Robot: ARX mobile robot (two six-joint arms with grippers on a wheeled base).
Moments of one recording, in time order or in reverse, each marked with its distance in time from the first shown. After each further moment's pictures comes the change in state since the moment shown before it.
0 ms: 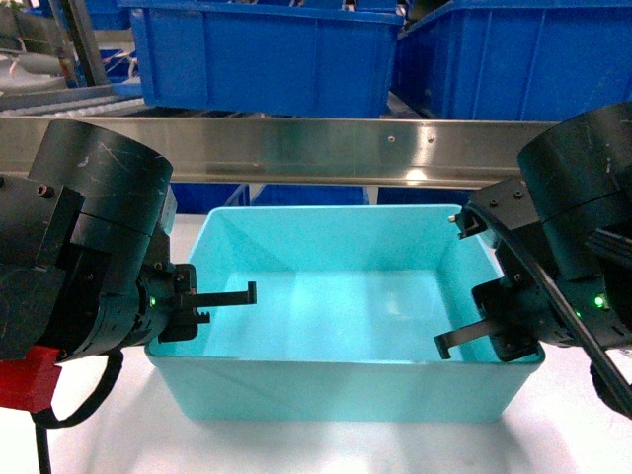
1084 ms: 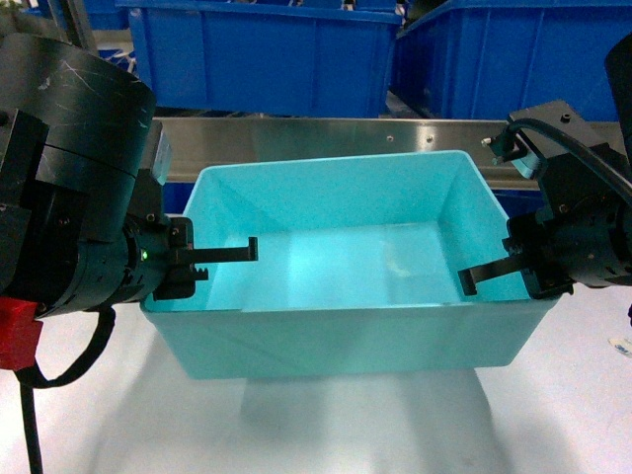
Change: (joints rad) left arm -0.021 -0.113 0.003 -0.011 -0.023 0.043; right arm -0.044 -0.151 -0.027 0.031 -0.112 -0.023
